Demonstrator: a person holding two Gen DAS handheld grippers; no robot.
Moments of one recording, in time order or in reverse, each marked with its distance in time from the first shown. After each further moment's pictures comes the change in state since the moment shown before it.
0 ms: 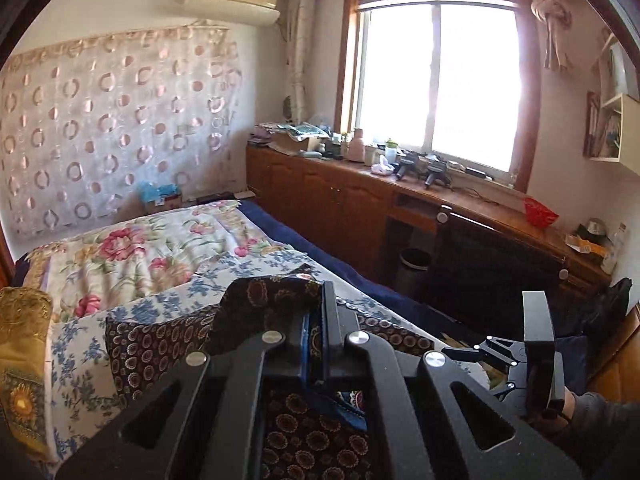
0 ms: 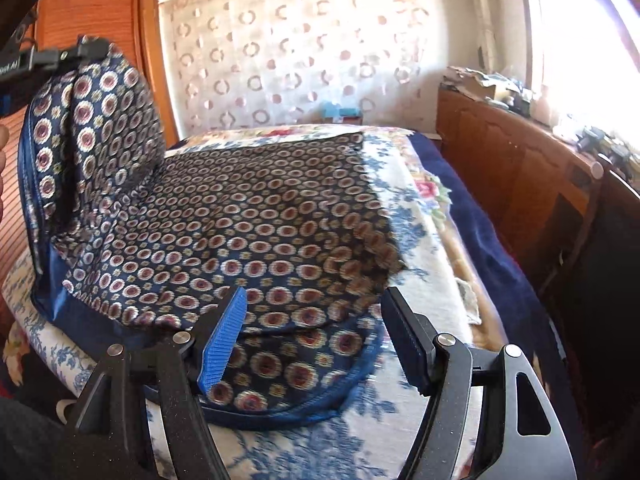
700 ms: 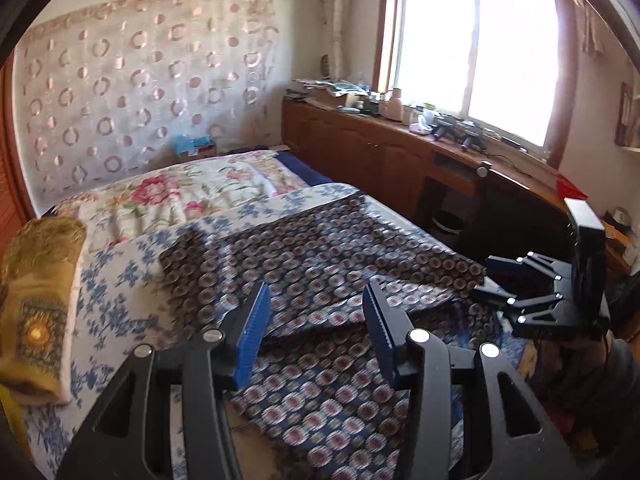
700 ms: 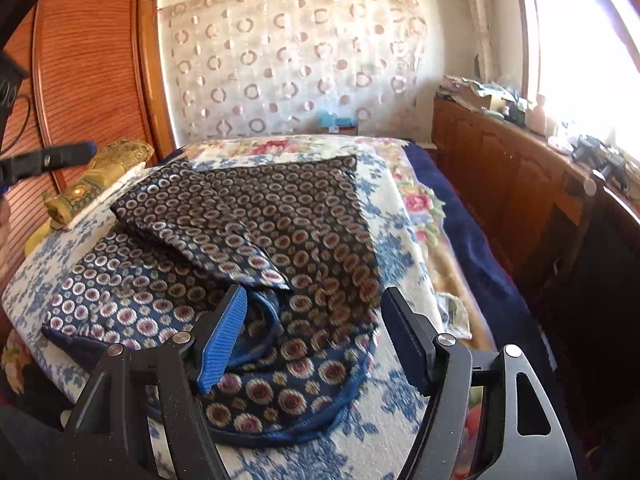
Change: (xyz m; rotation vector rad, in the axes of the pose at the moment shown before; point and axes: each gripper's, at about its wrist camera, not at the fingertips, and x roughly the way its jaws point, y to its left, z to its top) left arm -0.023 0.047 -0.070 -0.080 0.138 0.136; right arm -0.005 0.011 0.021 -0.040 -0.027 -0.010
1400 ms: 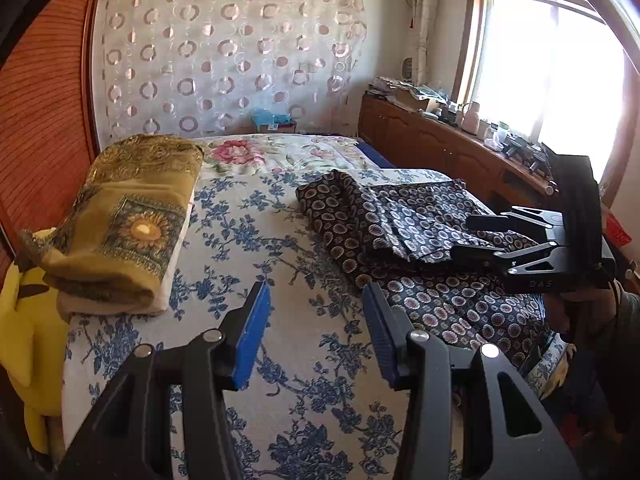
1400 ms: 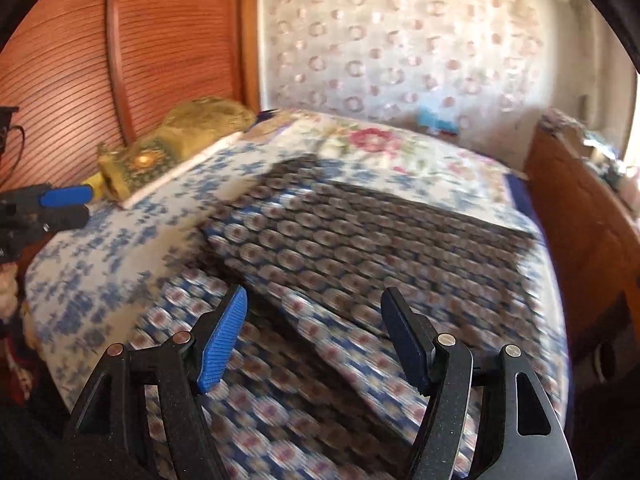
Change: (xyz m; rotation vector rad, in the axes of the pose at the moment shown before) left arm -0.049 0.102 -0.073 -0.191 0.012 0.180; right arm 0.092 0.137 0.070 -0.276 0.107 0.260
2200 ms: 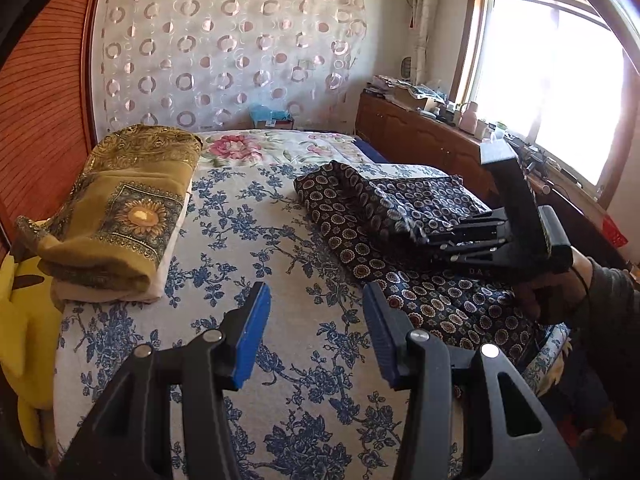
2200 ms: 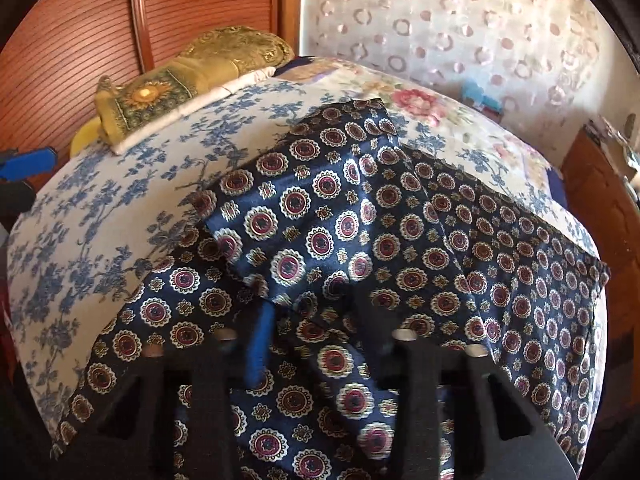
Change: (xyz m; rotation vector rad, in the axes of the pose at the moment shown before) left arm 0.004 -0.001 -0.007 -0.002 0.009 -0.022; right arm 0.067 0.010 0.006 -0.106 0.175 0.064
